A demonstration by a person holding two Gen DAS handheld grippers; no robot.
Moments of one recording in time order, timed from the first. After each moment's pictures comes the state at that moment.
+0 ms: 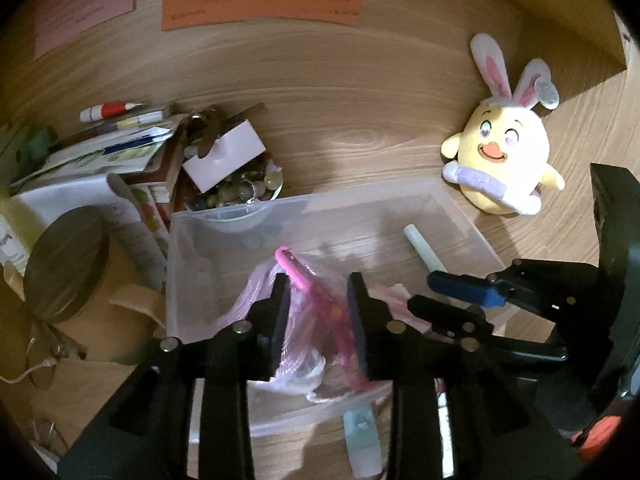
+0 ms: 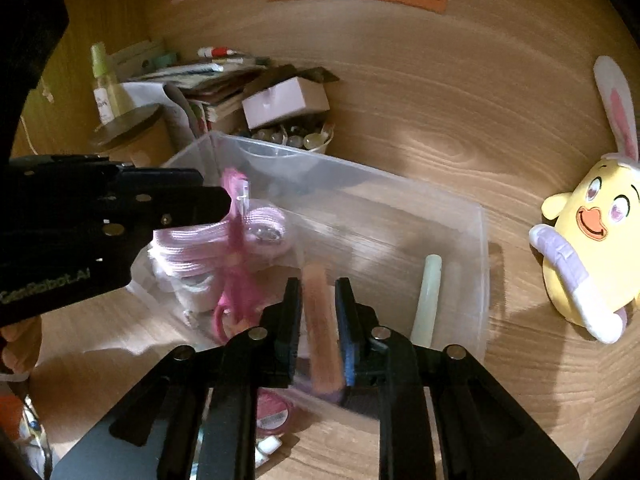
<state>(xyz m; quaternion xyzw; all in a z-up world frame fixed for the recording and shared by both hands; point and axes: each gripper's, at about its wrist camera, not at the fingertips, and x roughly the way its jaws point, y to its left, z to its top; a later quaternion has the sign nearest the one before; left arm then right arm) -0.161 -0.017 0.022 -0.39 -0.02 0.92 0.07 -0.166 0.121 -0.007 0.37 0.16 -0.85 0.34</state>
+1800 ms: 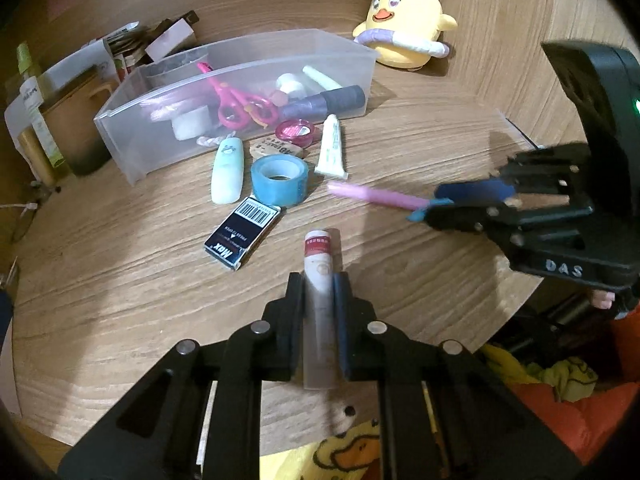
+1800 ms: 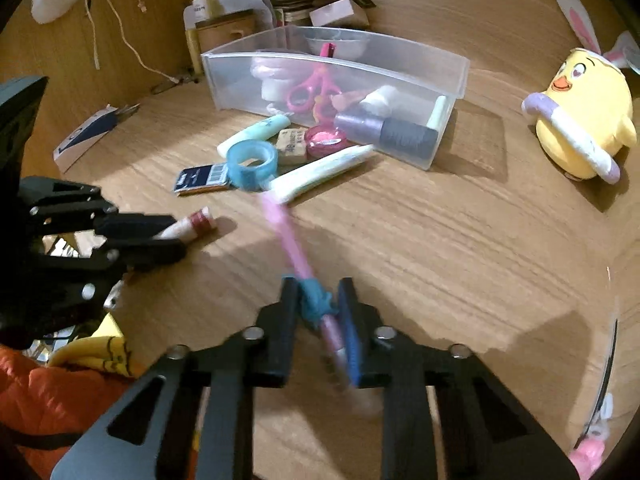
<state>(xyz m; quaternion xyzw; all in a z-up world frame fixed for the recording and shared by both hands) 0.024 0.068 -0.061 -0.44 0.04 0.89 0.10 -0.037 0.233 -0.060 0.41 0.19 -0.80 0.40</state>
